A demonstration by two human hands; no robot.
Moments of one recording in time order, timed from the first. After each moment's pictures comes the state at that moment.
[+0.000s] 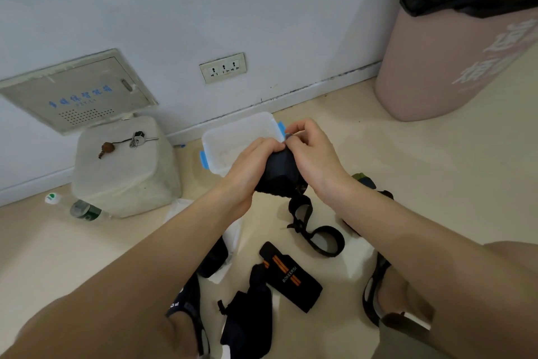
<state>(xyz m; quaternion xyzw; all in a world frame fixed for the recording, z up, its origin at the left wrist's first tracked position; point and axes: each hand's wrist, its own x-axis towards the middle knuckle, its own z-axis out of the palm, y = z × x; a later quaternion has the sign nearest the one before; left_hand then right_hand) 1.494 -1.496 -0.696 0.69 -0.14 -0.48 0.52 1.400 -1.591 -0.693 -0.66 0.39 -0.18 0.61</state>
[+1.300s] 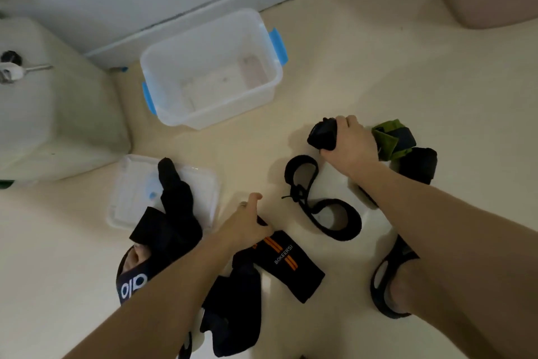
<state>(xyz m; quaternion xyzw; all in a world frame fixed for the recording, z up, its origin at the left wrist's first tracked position) 1.506 -1.472 -1.024 0.78 -0.22 -0.58 0.09 1.403 -1.731 -1.025 -0.88 0.41 0.15 0.19</state>
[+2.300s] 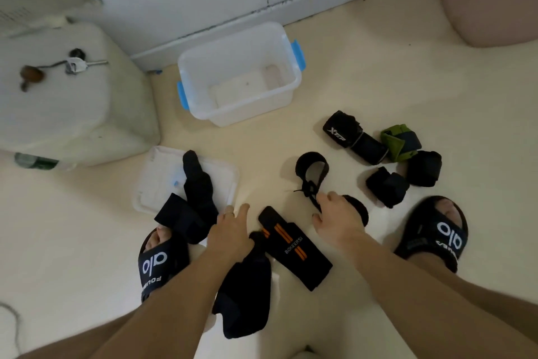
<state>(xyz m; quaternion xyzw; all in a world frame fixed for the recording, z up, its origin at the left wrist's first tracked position) 1.497 -1.399 -1.002 0.84 -0.30 -0.43 -0.11 1.338 -1.589 -1.011 -0.87 0.33 0.25 0.26</state>
